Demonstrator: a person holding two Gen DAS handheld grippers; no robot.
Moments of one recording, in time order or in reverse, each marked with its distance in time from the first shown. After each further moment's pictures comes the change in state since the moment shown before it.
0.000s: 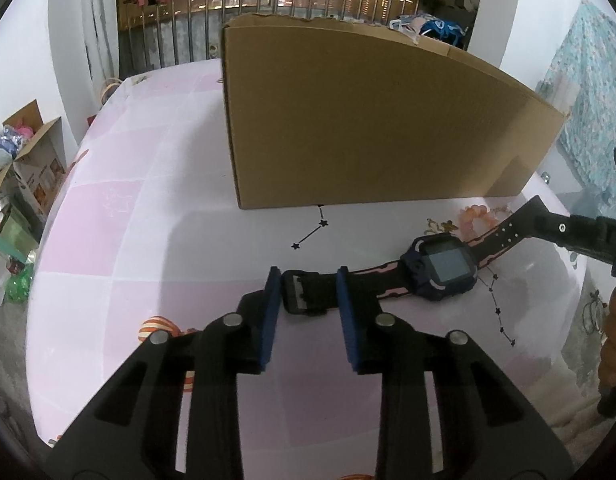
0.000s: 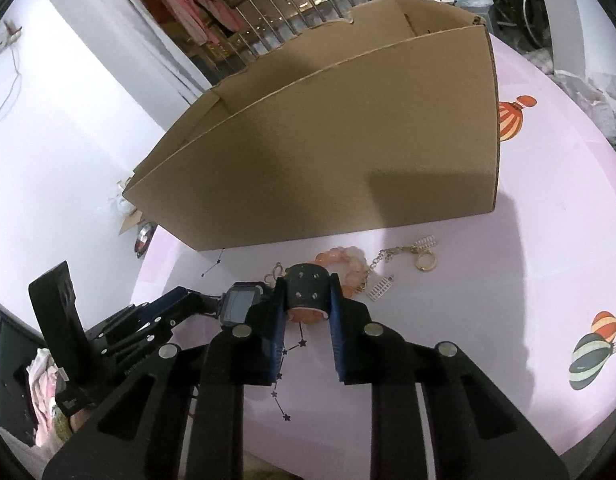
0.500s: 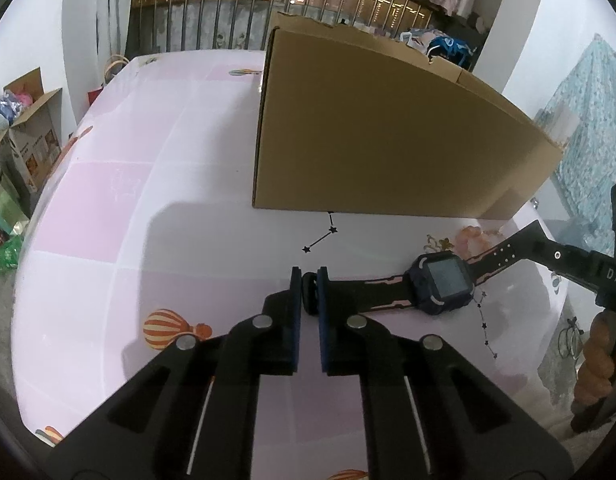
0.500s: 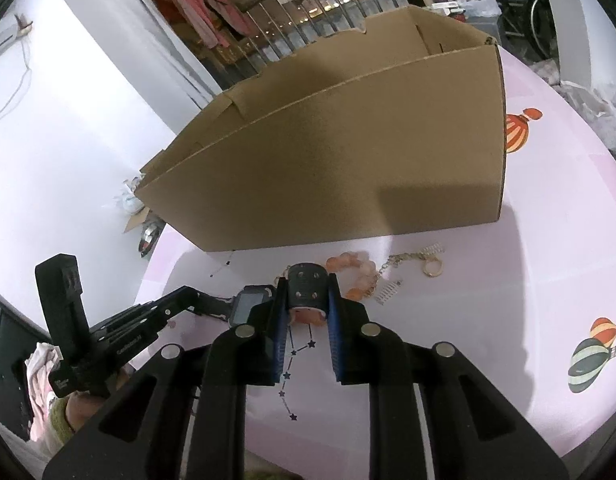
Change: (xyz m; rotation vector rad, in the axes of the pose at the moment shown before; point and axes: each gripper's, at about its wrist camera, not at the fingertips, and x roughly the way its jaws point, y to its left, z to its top) left arm -0.007 0.018 0.002 -0.091 -0.005 -0.059; right arm -0.010 0.004 0.001 -0.034 -0.028 0.022
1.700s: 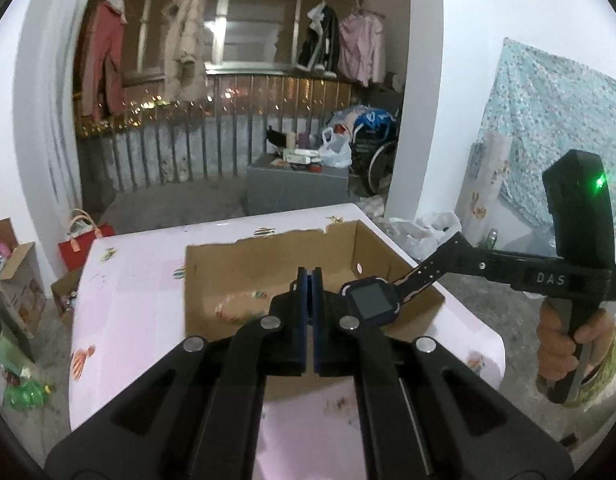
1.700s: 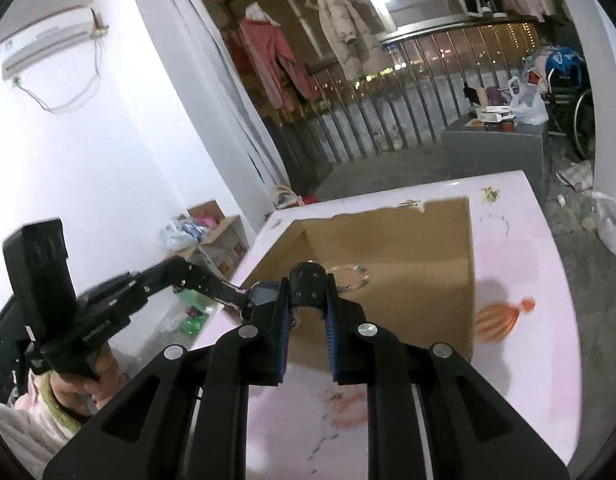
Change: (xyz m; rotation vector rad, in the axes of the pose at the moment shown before) left arm -0.112 -0.102 0.139 0.269 -0.313 -0.118; right arm -0.101 0.025 0.119 -0.202 -0.186 0.104
